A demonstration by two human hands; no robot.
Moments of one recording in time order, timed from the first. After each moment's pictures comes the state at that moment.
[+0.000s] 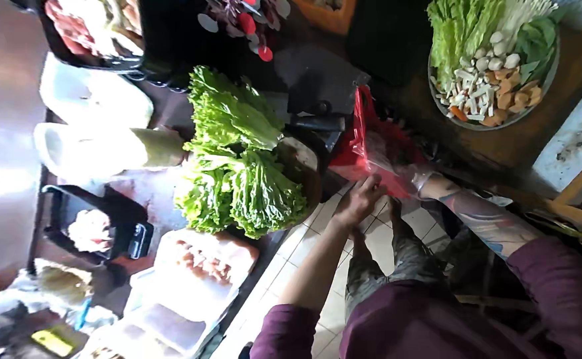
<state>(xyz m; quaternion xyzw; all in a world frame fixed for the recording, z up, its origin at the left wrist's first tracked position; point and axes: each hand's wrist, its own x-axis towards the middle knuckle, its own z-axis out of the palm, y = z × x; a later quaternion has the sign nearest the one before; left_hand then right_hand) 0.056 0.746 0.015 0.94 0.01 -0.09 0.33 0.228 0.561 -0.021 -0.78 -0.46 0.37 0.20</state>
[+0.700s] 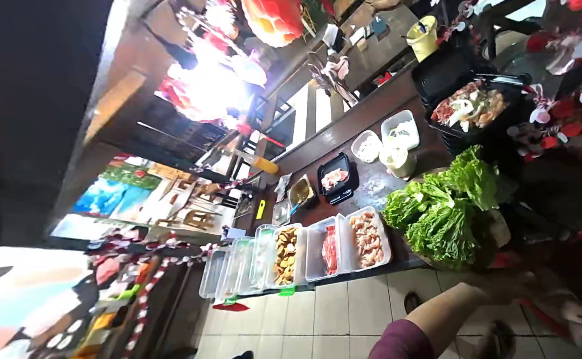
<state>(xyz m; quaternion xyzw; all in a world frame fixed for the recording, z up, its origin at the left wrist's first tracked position) 0.096 0.772 0.068 0.94 0.13 -0.11 0.30 0.246 0.678 0.064 -0.71 -0.42 0.52 0.22</state>
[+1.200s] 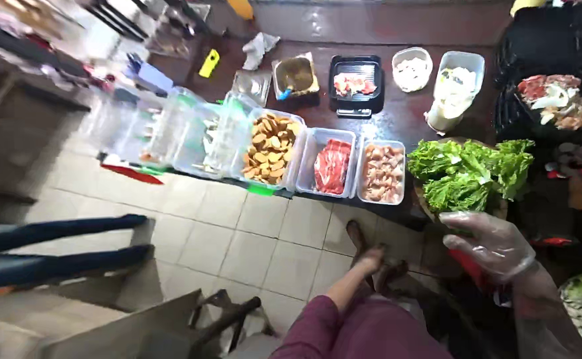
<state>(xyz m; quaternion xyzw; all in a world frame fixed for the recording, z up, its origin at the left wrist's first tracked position) -0.181 0.688 0.044 0.61 0.59 -0.12 0.52 0.109 0.792 0.269 -0.42 -0.76 0.40 0.30</state>
